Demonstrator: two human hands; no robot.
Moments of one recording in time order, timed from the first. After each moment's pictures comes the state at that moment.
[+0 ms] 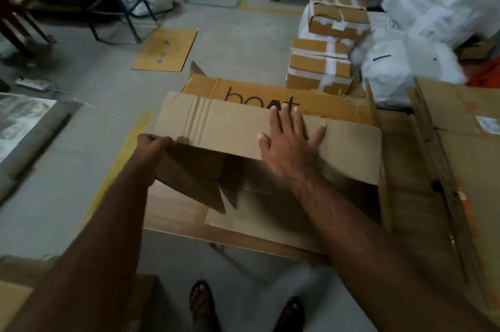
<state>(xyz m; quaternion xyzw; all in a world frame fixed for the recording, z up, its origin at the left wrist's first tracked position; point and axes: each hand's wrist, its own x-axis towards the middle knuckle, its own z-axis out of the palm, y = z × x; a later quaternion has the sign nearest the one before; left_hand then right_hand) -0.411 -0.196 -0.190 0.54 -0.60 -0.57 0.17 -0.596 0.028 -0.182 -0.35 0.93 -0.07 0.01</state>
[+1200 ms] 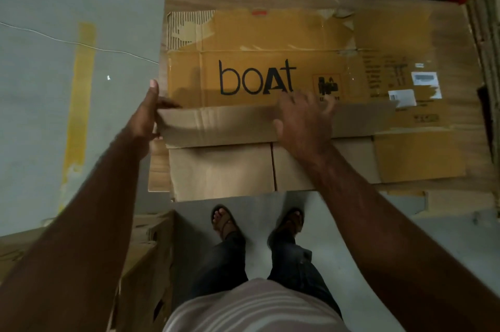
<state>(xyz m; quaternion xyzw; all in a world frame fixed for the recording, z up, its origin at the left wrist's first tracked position) -0.358 -0.345 -0.329 0.44 -0.61 -0.65 -0.07 -0.491 -0.074 -0.273 -0.30 0.95 0.06 0.07</state>
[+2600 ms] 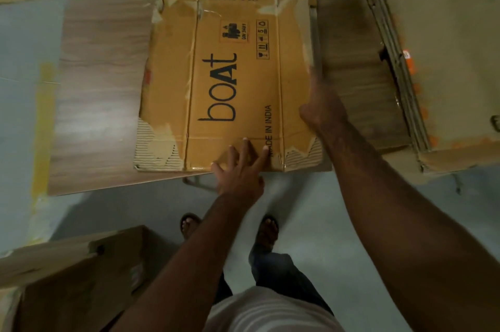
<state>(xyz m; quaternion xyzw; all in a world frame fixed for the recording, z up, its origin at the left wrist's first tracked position) -0.416 0.093 -0.355 0.09 -0.96 -0.12 -0.24 -0.607 0.216 -0.284 -0.07 0.96 -0.23 0.16</state>
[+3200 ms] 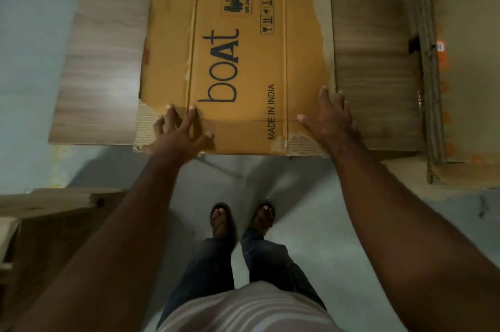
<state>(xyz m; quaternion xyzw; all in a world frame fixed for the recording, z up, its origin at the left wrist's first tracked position) -0.395 0.000 -0.367 0.36 -0.88 -0.20 -0.24 -0.602 0.281 -0.349 -0.07 0.95 -0.12 0.28</state>
